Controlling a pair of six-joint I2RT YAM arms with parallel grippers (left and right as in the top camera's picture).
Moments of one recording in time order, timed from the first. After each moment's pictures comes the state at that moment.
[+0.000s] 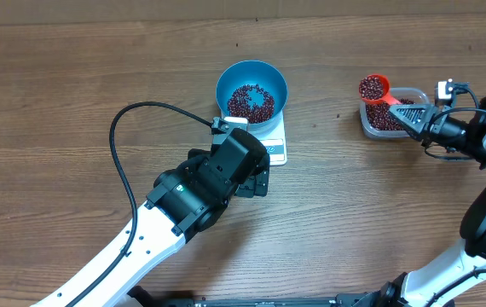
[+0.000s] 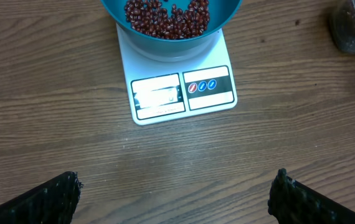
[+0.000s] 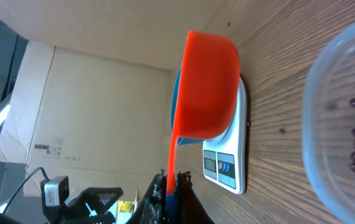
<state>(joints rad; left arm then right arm) -0.76 1.30 1.16 -0.84 -0.27 -0.57 -0.50 1.94 1.27 -0.84 -1.43 -0.19</state>
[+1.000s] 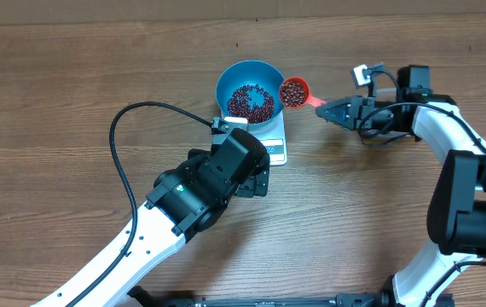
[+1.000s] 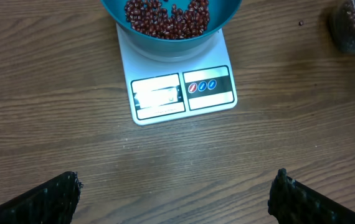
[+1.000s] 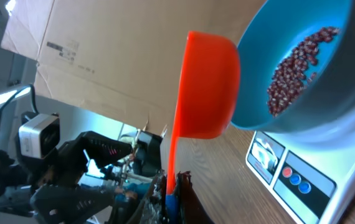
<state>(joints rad) -0.76 1.30 1.16 -0.84 -0.27 -0.57 -0.10 1.94 1.27 -0.61 -1.50 -0.16</state>
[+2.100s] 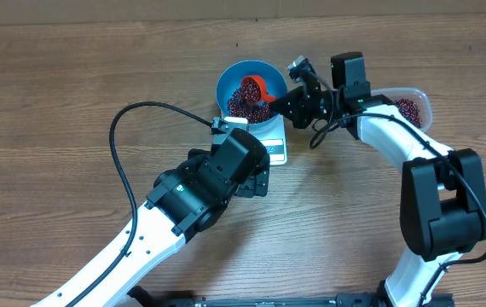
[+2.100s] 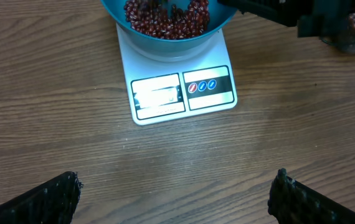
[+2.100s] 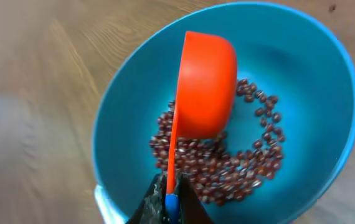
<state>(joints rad) -0.76 1.30 1.16 -0.84 -0.27 -0.57 0.21 1.94 1.26 -0.15 -0.81 -0.20</state>
